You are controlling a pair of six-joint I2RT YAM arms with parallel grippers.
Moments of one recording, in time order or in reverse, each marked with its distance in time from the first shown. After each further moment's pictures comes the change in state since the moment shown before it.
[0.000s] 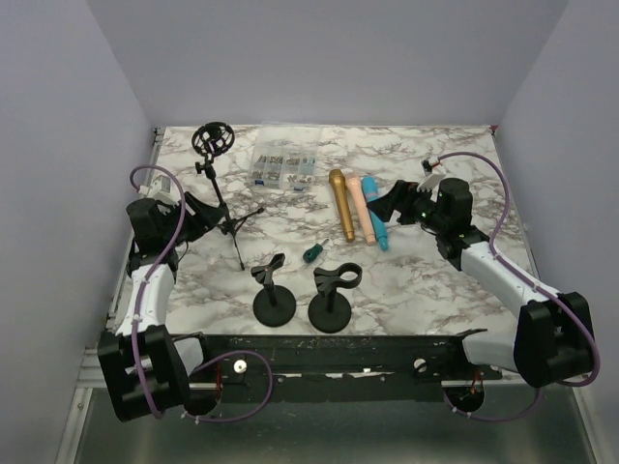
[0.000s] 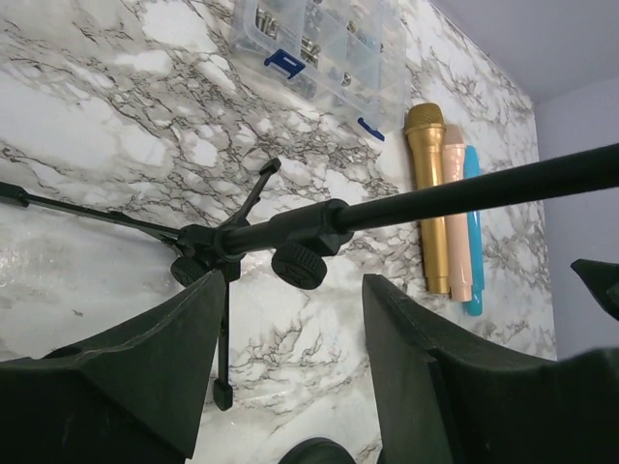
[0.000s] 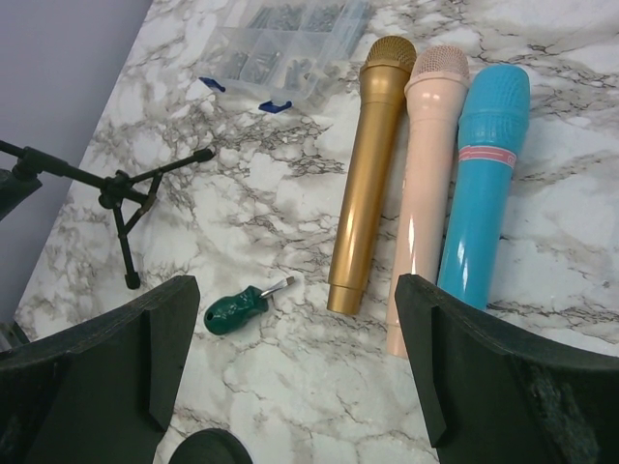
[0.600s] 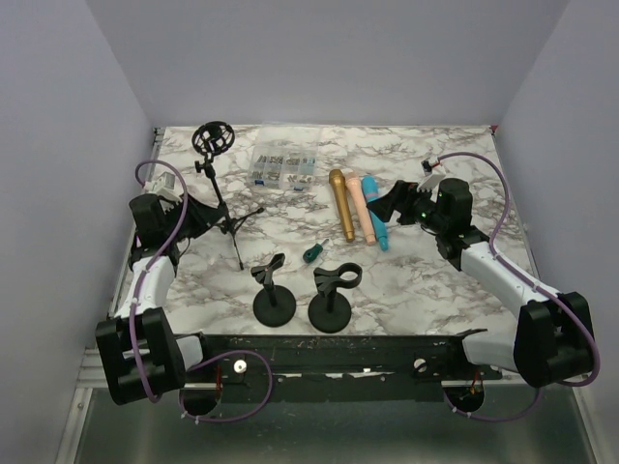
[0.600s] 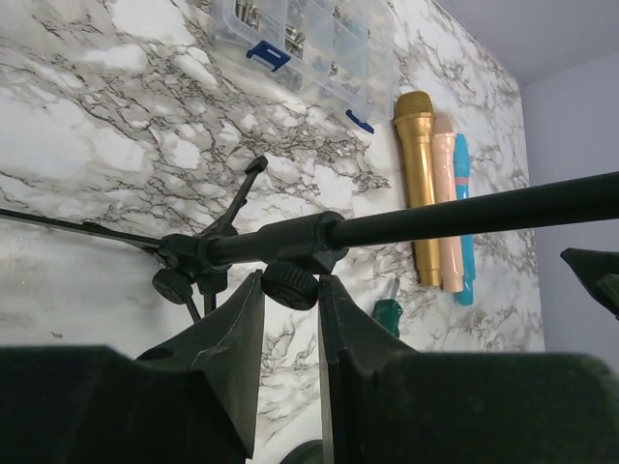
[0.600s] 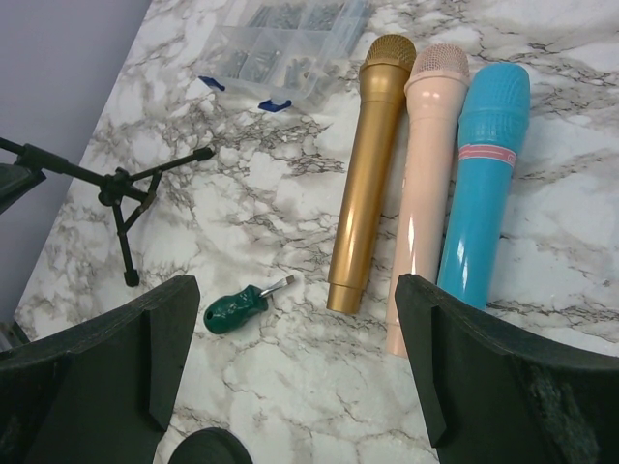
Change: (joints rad) left arm -0.010 0.100 0.026 0.061 0.053 -0.005; right arm 0.000 0.000 -0.002 0.000 0.000 0.000
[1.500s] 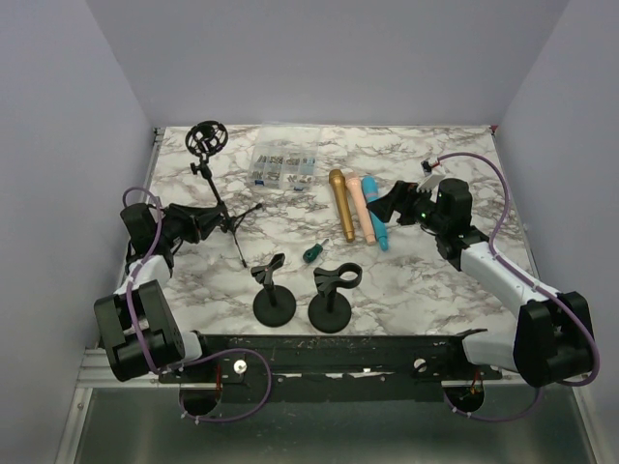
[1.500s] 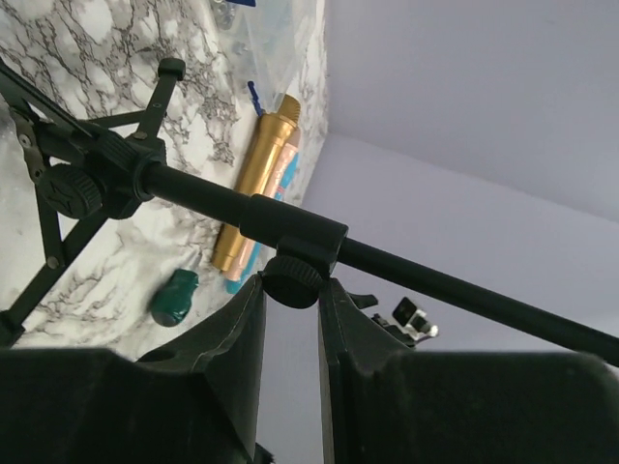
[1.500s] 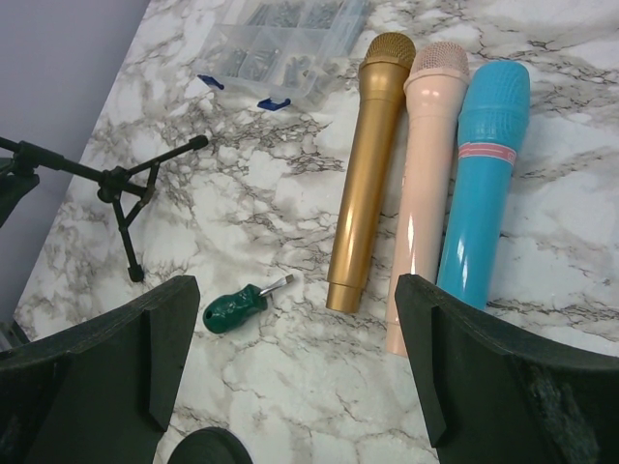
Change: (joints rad) left arm 0.117 0.136 -0.053 0.162 0.204 -0.747; right arm 0.000 0.001 -0.002 0.000 0.000 0.000
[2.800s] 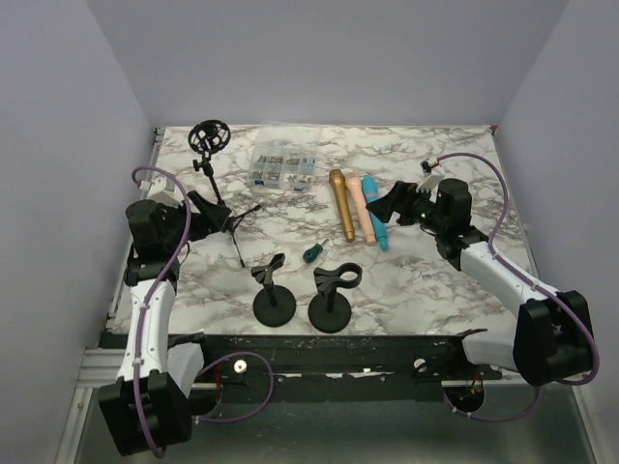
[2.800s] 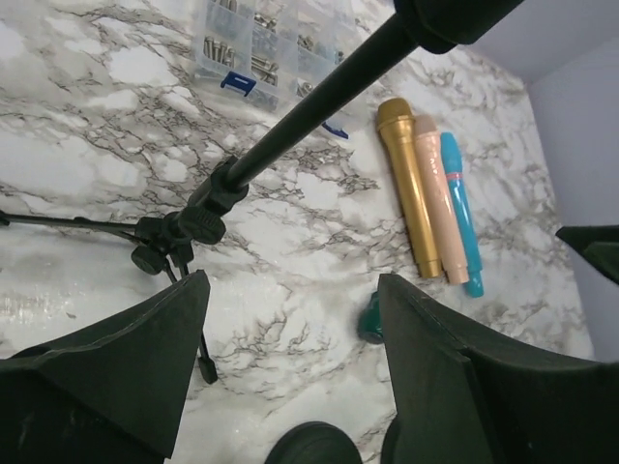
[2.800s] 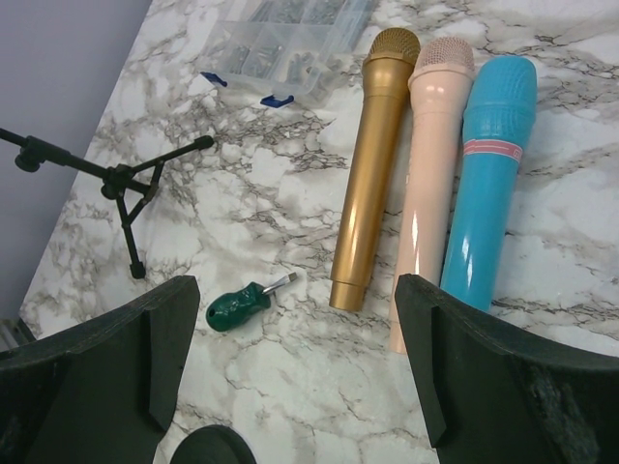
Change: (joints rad) left arm -0.135 -0.448 0.063 -0.375 -0.288 0.796; right arm 0.000 0.006 -0.001 0.003 -0.009 0.007
